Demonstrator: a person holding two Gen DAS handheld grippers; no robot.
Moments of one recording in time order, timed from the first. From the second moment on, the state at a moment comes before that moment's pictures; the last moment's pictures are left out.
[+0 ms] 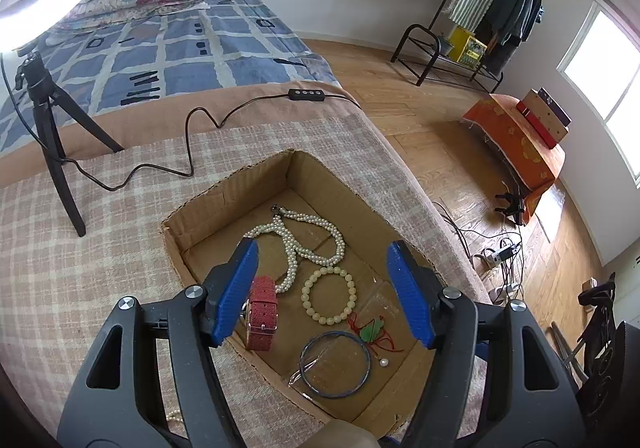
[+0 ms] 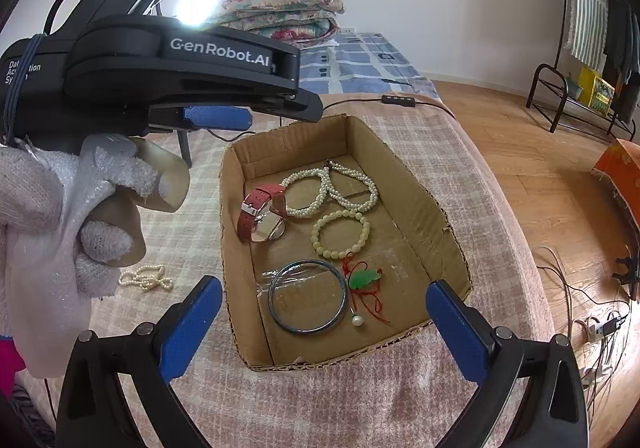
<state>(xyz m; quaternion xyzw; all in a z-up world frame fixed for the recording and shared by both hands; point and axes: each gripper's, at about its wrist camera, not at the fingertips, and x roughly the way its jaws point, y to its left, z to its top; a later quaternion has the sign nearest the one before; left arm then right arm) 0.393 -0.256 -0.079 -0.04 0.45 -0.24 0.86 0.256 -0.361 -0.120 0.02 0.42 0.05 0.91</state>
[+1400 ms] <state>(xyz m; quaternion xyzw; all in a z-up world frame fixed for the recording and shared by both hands) 0.293 0.021 -0.073 -0.06 0.46 -0.14 0.87 0.219 -0.233 -0.093 -0.02 0.36 0.19 0.91</state>
